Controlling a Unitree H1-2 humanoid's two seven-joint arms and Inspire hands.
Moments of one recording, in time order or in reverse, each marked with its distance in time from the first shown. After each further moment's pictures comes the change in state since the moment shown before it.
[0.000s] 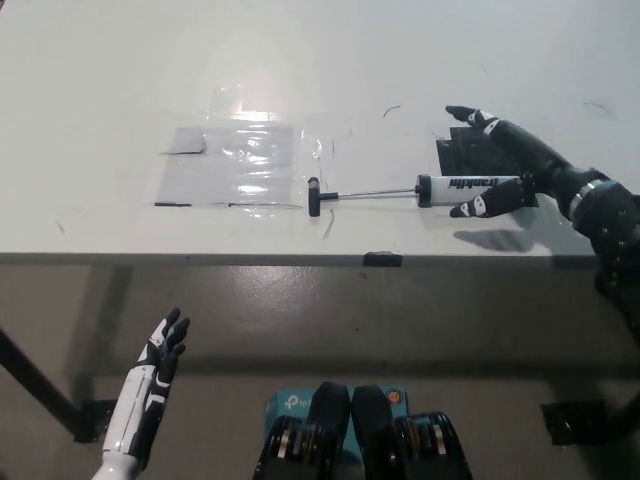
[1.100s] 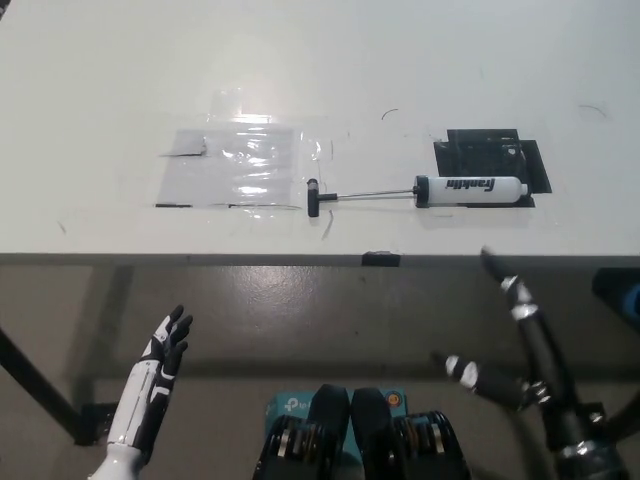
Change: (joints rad) left_arm -0.021 0.000 -0.005 0.025 0.008 0.015 0.002; right_arm 0.714 0.259 -0.180 -0.604 0.013 -0.320 -0.379
